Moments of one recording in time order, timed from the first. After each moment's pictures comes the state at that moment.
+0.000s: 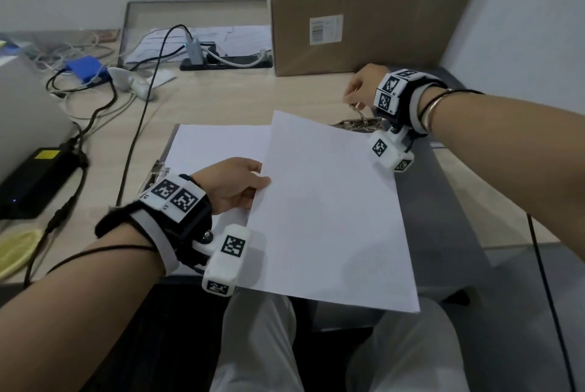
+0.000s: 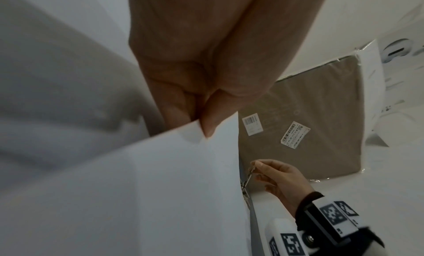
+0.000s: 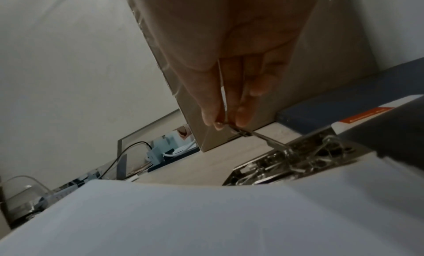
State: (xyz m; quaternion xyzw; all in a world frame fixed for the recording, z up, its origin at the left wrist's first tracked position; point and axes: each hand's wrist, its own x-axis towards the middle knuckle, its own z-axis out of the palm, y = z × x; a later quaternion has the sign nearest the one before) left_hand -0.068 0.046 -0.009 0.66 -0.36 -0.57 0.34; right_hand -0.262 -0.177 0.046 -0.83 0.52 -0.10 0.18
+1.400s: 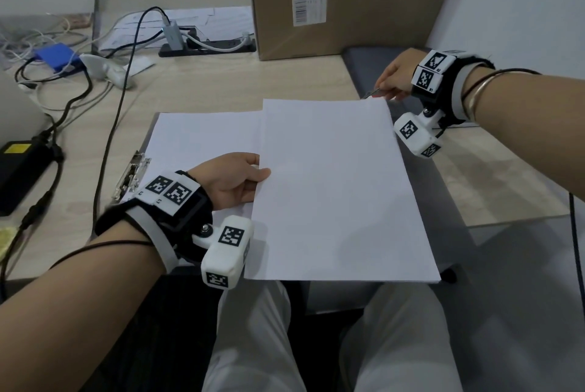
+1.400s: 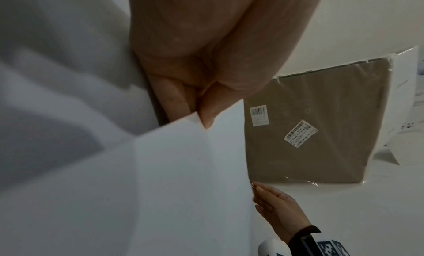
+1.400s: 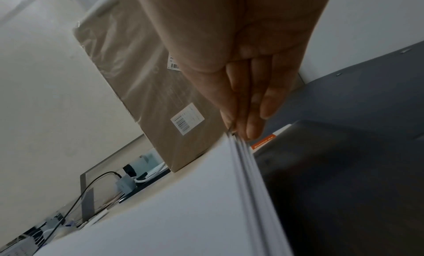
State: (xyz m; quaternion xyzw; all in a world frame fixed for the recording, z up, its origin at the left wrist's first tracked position) left_hand -0.093 0.043 -0.015 0.59 -0.28 -0.65 0.39; right_hand -0.334 -0.189 0.039 -0.74 0.59 -0.13 0.28
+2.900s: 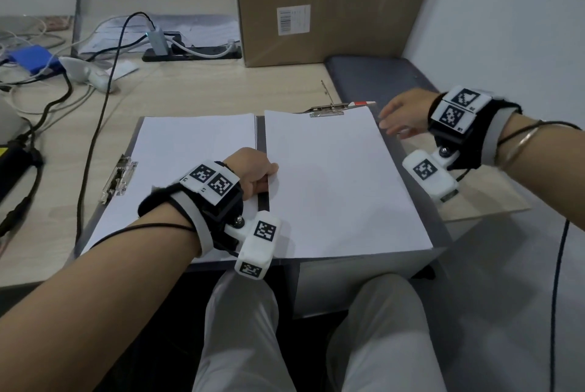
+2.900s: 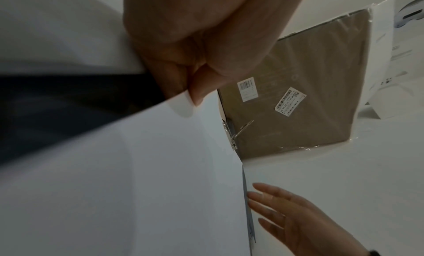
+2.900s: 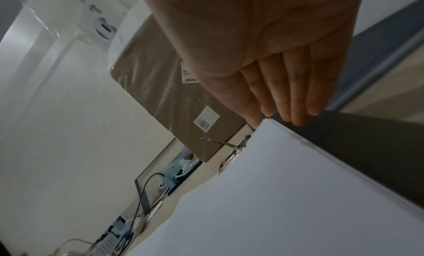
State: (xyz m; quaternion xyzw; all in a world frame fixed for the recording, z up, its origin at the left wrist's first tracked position) left_hand -0.123 0.008 -0.028 0.70 -0.33 -0.52 0.36; right_hand -0.371 -0.125 0.037 -0.67 0.63 -0.10 0.37
